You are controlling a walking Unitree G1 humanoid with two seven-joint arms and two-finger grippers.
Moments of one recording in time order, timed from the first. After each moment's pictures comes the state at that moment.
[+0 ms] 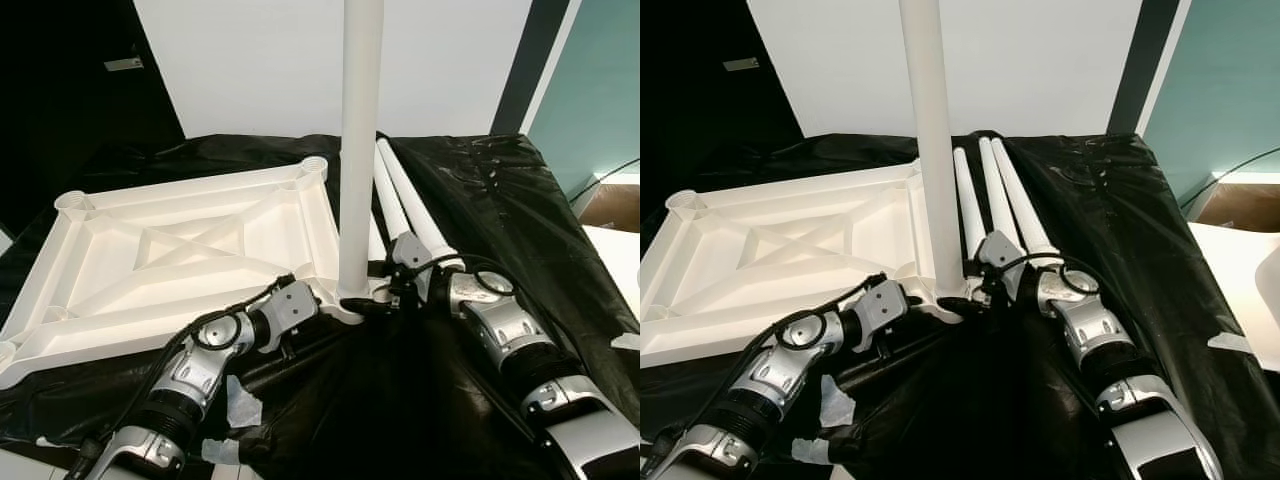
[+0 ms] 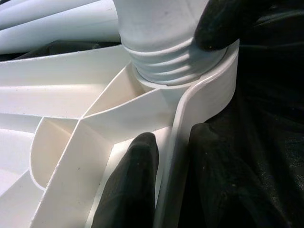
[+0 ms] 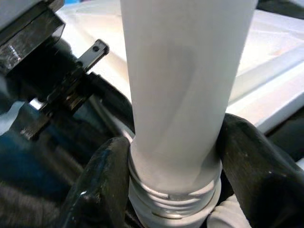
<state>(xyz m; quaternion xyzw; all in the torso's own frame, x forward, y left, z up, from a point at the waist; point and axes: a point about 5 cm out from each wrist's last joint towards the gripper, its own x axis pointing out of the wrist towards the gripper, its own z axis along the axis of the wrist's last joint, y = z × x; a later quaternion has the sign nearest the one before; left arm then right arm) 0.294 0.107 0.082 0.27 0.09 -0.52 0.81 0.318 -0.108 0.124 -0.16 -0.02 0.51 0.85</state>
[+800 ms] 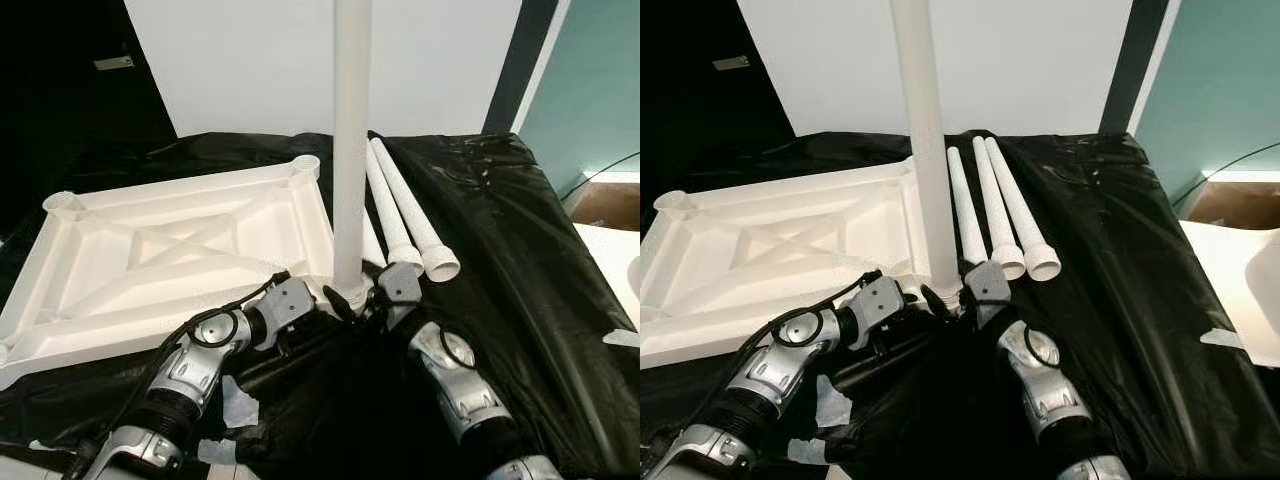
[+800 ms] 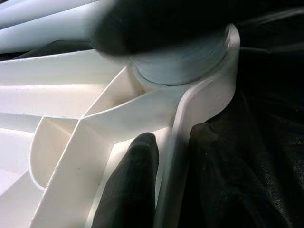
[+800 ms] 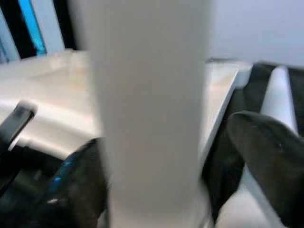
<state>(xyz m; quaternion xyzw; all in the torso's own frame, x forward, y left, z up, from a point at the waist) 0.293 0.109 0.083 0.27 0.10 -0.51 0.81 0.300 -0.088 0.118 -0.09 -0.11 0.29 0.95</state>
